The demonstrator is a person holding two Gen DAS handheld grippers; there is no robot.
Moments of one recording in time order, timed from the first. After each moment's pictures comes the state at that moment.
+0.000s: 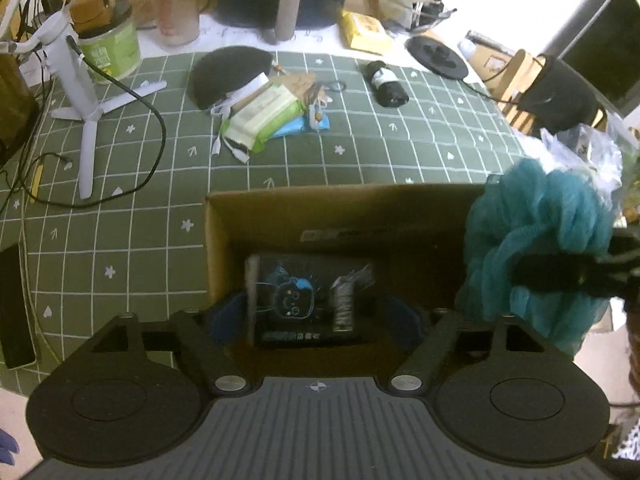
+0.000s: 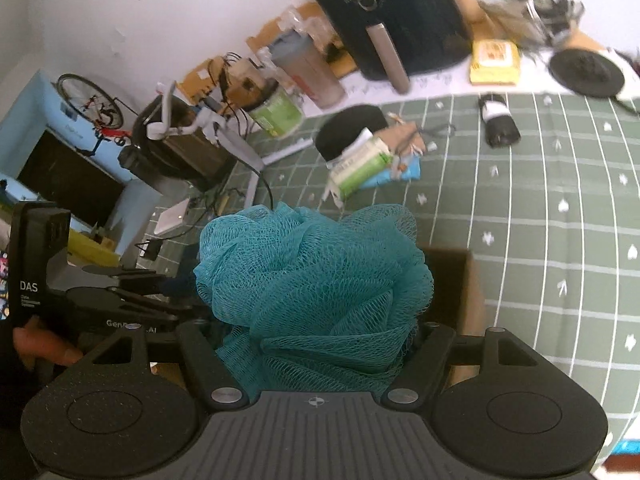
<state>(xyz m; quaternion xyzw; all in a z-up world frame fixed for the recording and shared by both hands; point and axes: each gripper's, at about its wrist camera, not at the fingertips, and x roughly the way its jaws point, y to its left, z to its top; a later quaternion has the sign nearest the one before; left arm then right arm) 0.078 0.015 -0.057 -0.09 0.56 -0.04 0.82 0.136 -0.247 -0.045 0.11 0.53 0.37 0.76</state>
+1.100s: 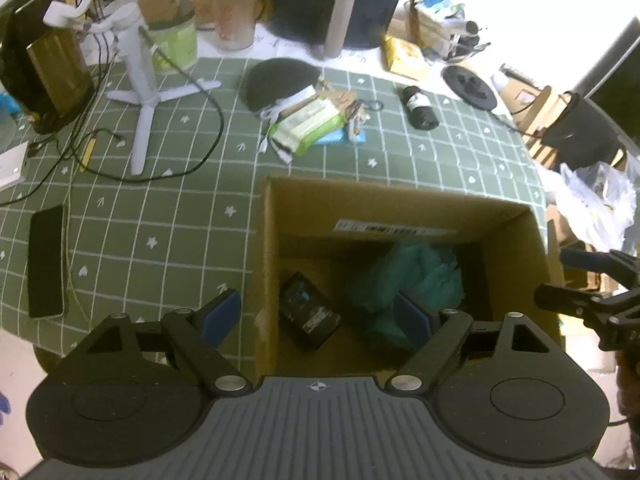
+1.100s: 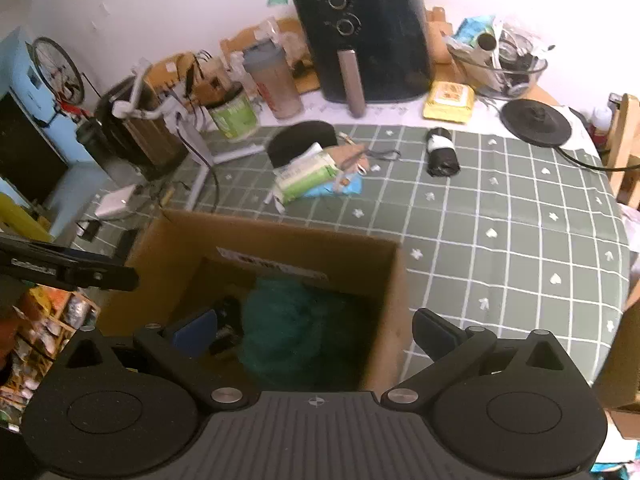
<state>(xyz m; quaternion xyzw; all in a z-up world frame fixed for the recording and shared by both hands) 0.047 0.025 -0.032 -0.12 0.55 0.03 0.82 0.107 -0.263 -0.035 0.00 0.48 0.31 0.82</state>
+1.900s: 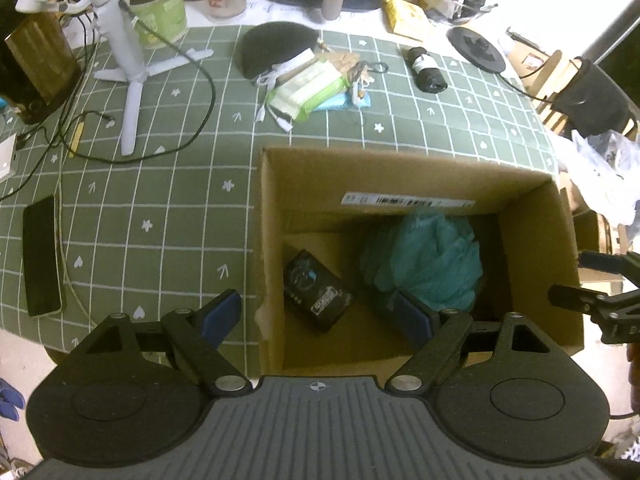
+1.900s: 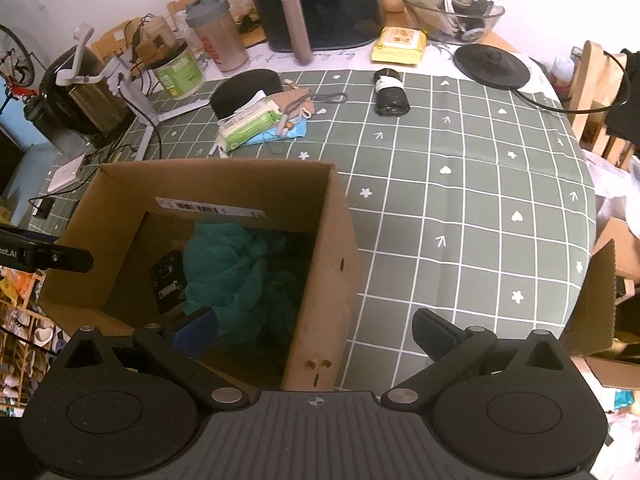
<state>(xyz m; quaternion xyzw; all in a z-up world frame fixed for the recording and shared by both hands) 0.062 0.024 -0.049 -0.10 0.59 0.01 0.80 0.106 -0.278 -0.058 -0.02 0.54 0.25 0.81</state>
